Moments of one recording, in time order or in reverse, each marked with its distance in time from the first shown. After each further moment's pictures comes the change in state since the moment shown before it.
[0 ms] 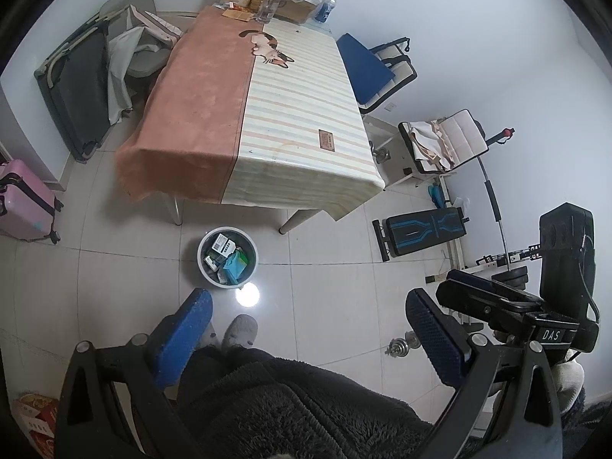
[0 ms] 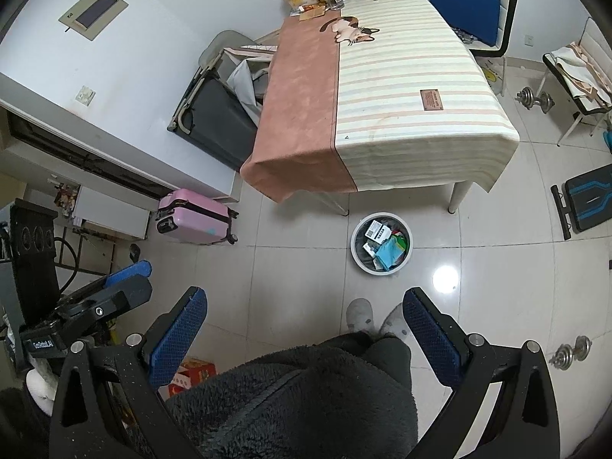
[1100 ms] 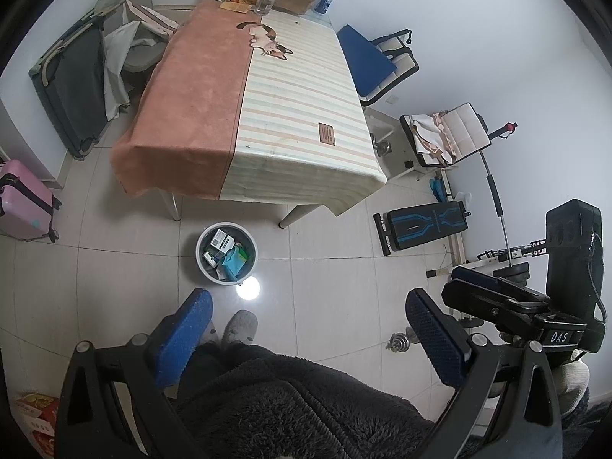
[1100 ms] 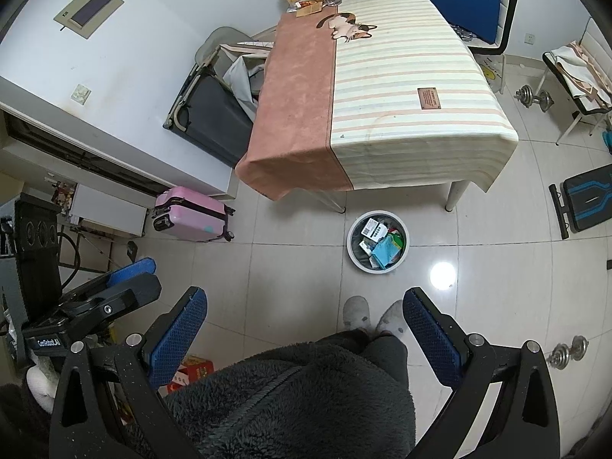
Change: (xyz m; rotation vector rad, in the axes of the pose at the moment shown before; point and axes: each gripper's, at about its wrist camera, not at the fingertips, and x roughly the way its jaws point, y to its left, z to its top) left arm 0.010 -0.008 -0.001 -0.005 0.024 0.002; right arm 0.001 -0.004 0.005 0.004 0.012 -0.011
